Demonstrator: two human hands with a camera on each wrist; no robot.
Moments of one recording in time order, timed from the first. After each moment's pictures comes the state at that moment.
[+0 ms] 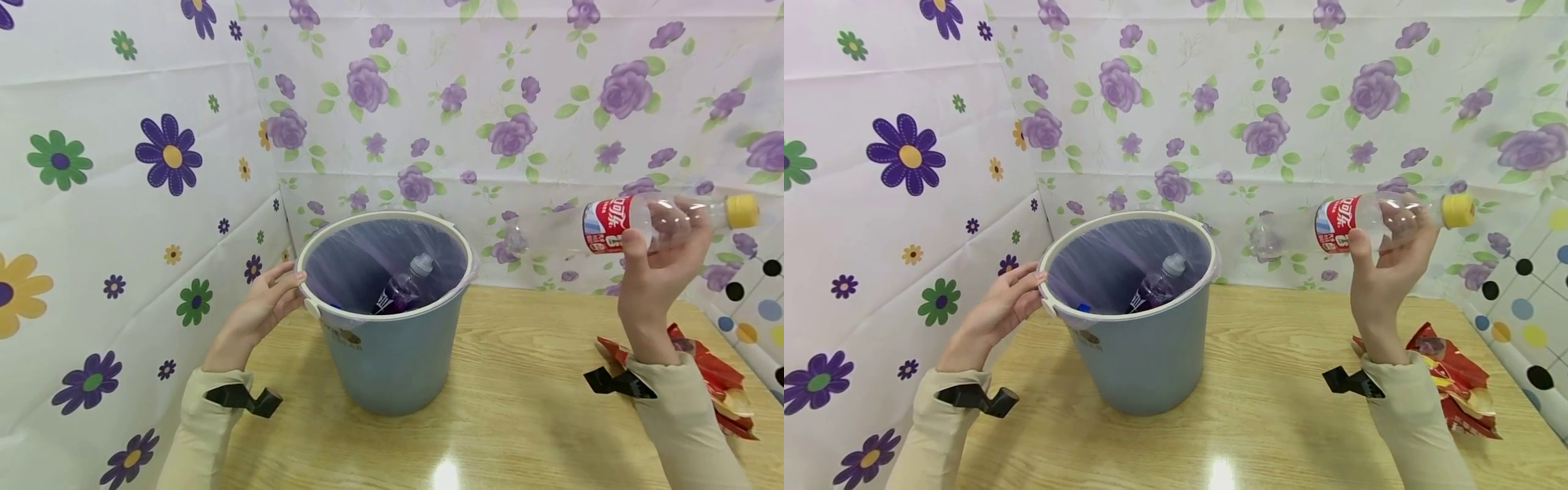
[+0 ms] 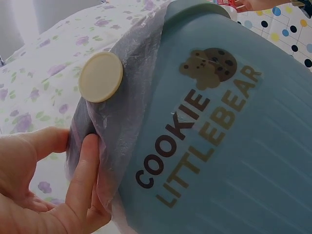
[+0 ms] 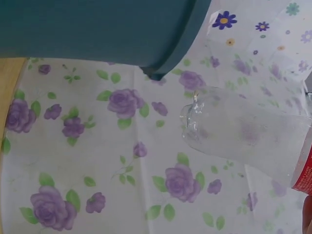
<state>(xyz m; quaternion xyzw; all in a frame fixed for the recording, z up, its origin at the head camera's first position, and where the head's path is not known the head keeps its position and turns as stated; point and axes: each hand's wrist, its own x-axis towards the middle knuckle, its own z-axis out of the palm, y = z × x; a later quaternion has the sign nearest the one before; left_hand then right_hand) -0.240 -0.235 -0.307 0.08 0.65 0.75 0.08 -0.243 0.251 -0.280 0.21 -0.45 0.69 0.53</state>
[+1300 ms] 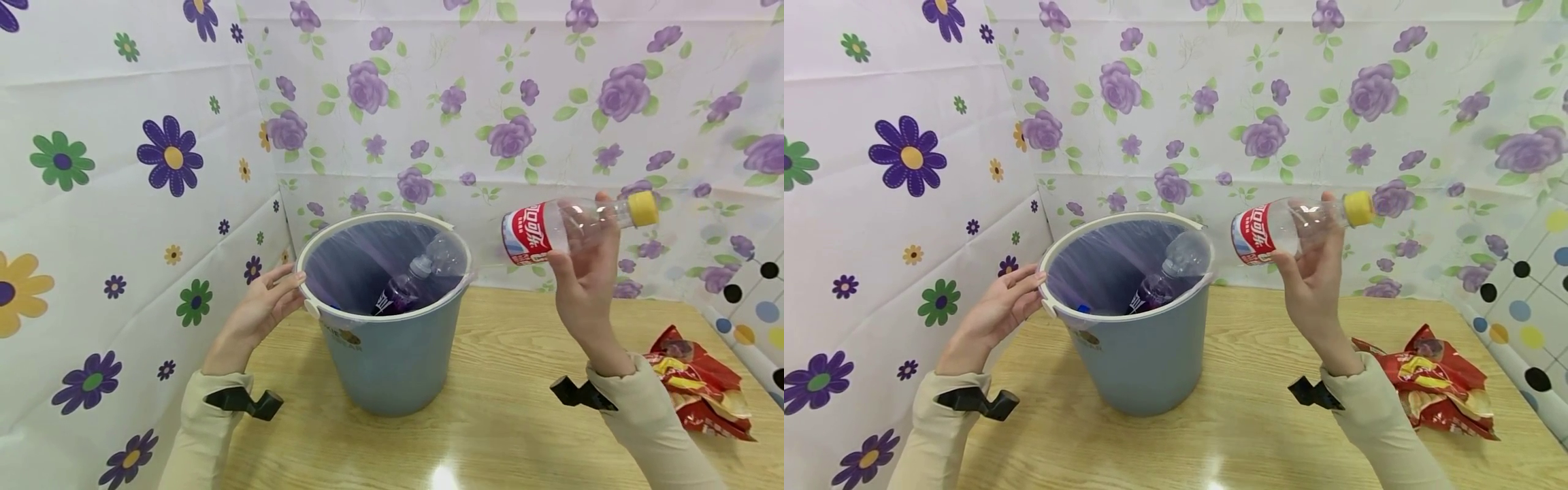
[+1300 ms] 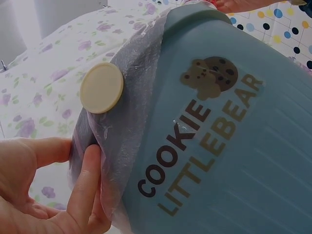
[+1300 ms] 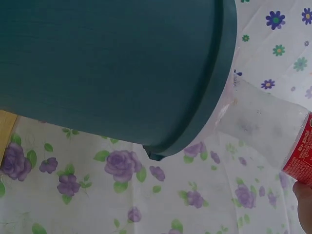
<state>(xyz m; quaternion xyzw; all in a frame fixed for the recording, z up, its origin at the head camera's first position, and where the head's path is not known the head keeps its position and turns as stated) -0.235 -0.234 -0.305 0.07 0.65 0.76 0.08 -0.229 0.185 -0.280 0.38 -0.49 0.69 0.38</state>
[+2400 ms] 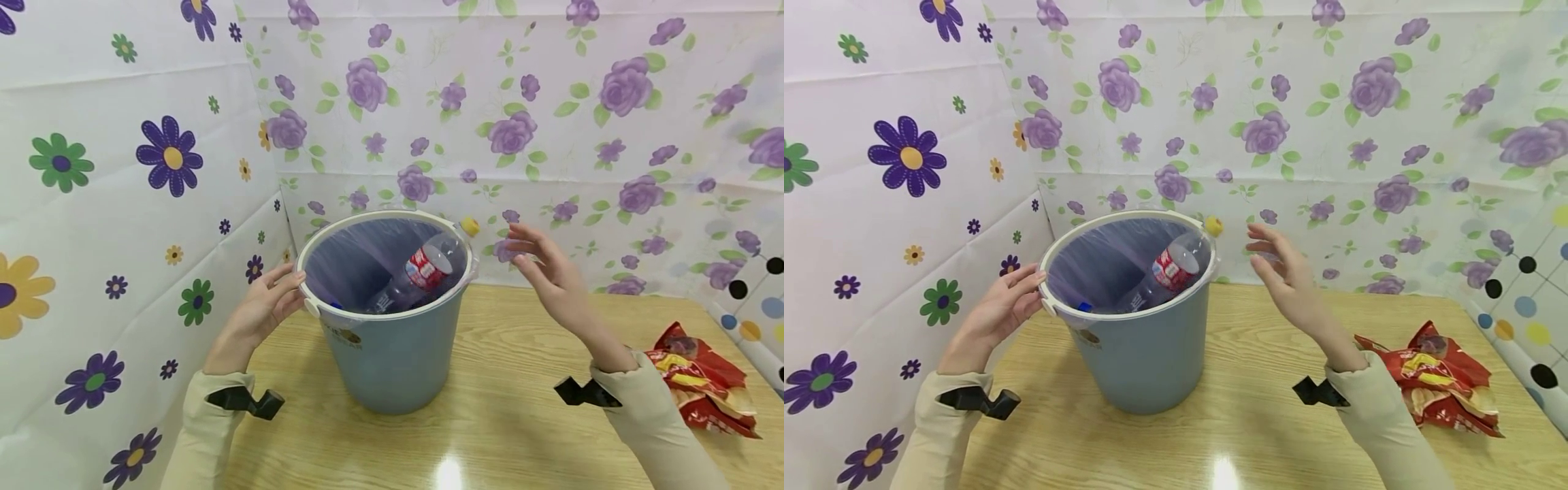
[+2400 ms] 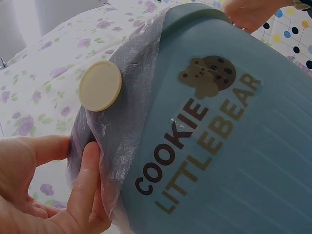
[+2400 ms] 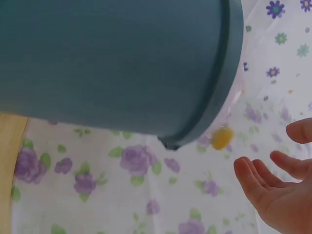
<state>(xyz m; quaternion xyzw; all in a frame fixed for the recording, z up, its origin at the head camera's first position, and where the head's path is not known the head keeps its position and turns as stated) -0.232 -0.234 -0.305 0.07 0.65 0.75 0.08 -0.238 0.198 -0.301 0.33 -0.74 0.54 0.22</state>
